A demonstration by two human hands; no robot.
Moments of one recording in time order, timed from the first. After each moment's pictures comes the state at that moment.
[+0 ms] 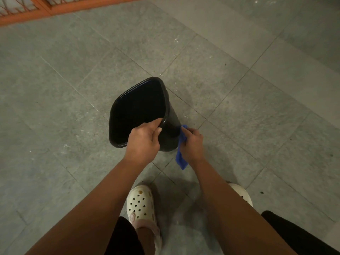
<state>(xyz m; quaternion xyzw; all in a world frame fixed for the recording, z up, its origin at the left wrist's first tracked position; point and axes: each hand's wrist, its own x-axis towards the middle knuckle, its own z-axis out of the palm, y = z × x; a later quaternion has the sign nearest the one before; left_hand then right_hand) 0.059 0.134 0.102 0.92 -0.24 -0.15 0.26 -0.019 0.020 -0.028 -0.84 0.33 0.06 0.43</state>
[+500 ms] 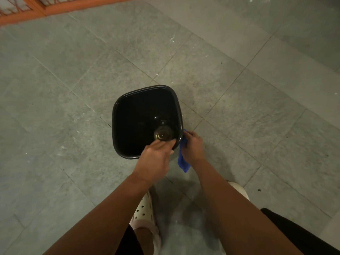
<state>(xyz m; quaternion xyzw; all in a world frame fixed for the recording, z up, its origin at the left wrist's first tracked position) 0.021 0.136 0.078 0.88 -0.41 -0.17 0.18 -0.029 0.013 -0.042 -0.83 0.33 0.07 0.43</state>
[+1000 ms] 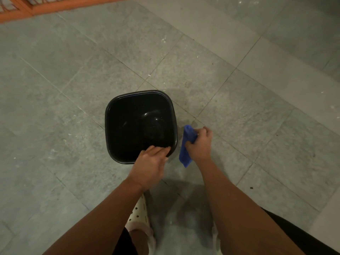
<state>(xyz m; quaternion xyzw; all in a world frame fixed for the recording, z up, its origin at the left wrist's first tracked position) 0.010 0.147 0.048 0.87 -0.41 -0.20 0.16 -0.049 -0.023 -0.040 -0.76 0.45 0.03 0.46</state>
